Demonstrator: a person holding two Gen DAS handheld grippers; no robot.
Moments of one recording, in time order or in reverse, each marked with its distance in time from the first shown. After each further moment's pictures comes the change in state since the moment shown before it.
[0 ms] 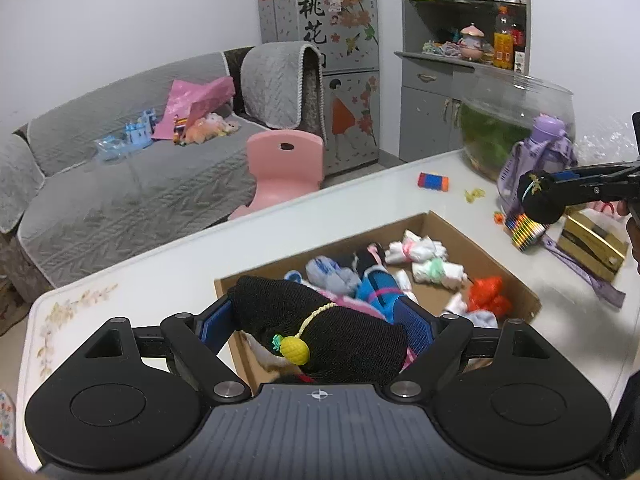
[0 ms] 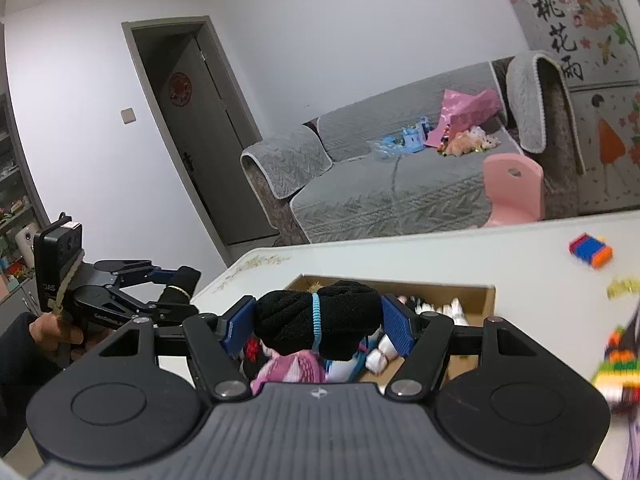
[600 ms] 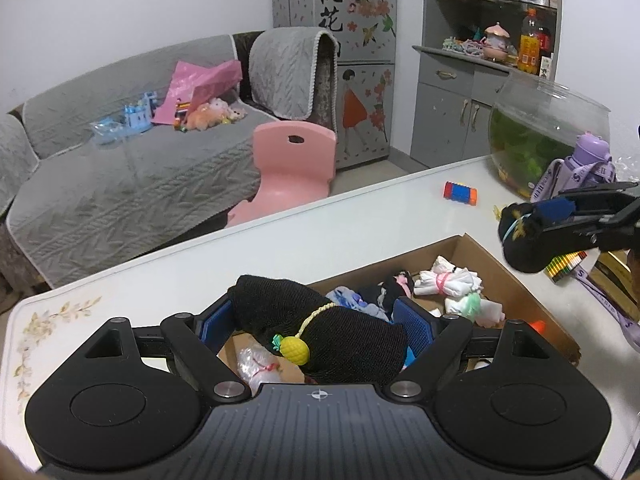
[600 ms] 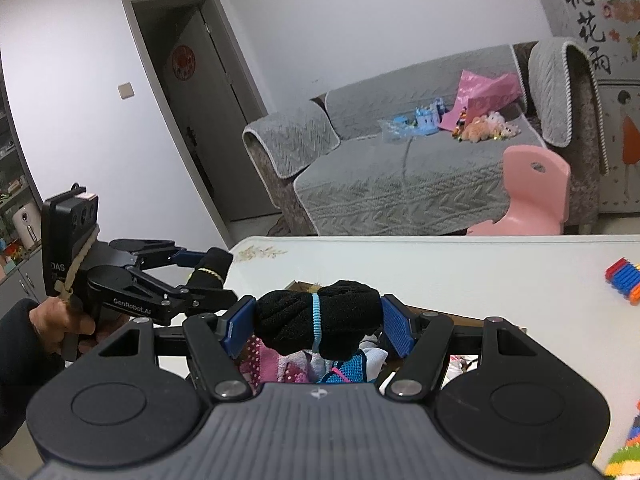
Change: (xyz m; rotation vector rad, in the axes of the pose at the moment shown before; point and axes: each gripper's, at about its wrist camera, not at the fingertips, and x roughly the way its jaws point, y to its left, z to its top) left arm 0.066 0.027 0.030 -0.056 0.037 -0.010; right arm 0.061 -0.012 0.018 -0.021 0.089 0.018
